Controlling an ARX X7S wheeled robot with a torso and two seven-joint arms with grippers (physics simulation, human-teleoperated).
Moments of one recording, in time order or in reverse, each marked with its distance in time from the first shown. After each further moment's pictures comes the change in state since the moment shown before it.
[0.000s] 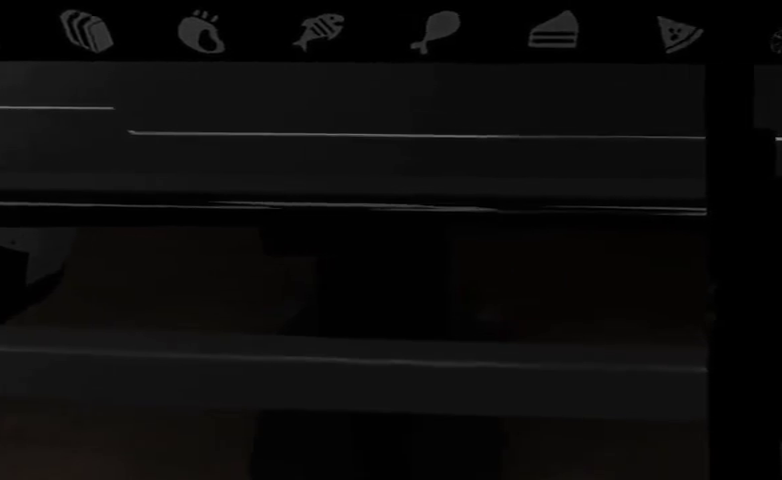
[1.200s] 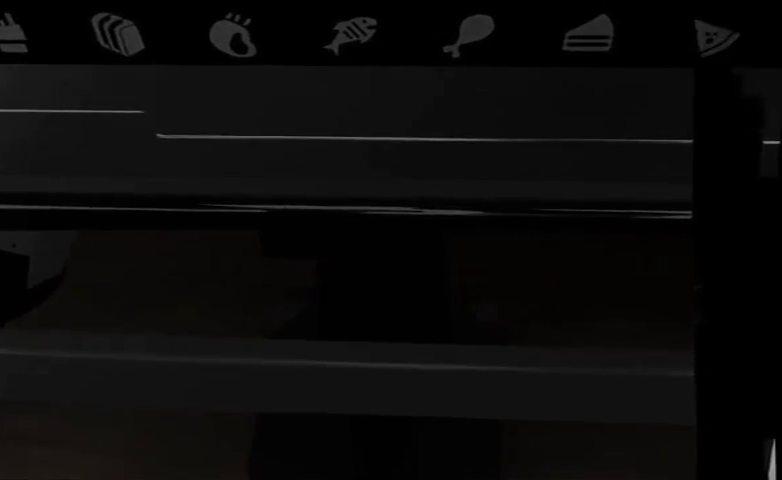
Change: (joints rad) left arm 0.010 0.003 0.003 0.005 -0.010 0.000 0.005; right arm -0.003 -0.006 0.072 -0.327 -0.433 0.183 -0.286
